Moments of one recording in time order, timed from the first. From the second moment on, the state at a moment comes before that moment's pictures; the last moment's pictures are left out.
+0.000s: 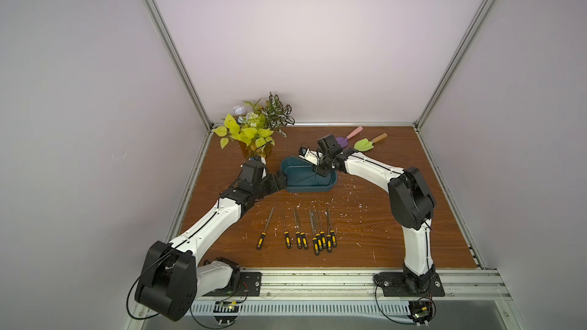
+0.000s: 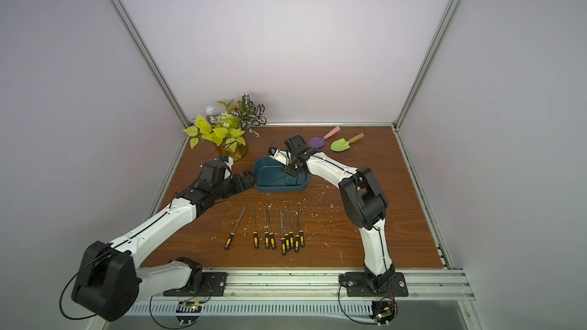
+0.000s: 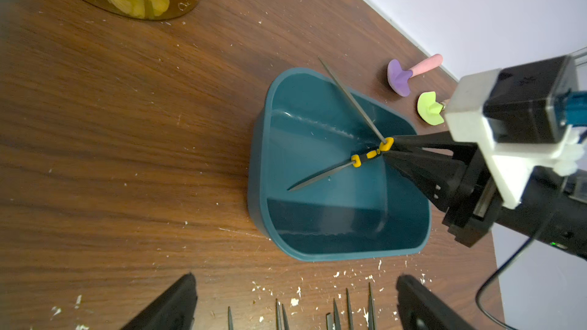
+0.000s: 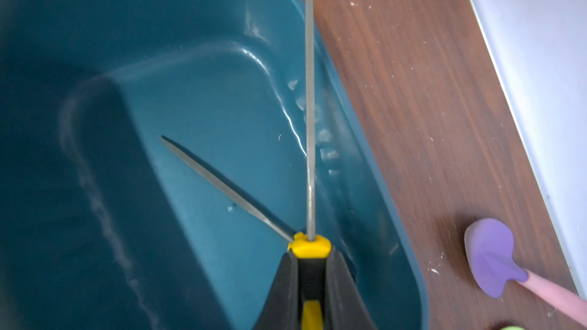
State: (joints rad) left arm -0.34 1.23 0.73 -0.21 0.17 -0.65; right arm 0.64 2.06 1.58 -0.41 0.00 -0.61
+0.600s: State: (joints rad) left arm -0.34 1.20 0.71 -0.17 0.17 -0.62; right arm 0.65 2.17 1.58 -0.32 0.10 -0.71
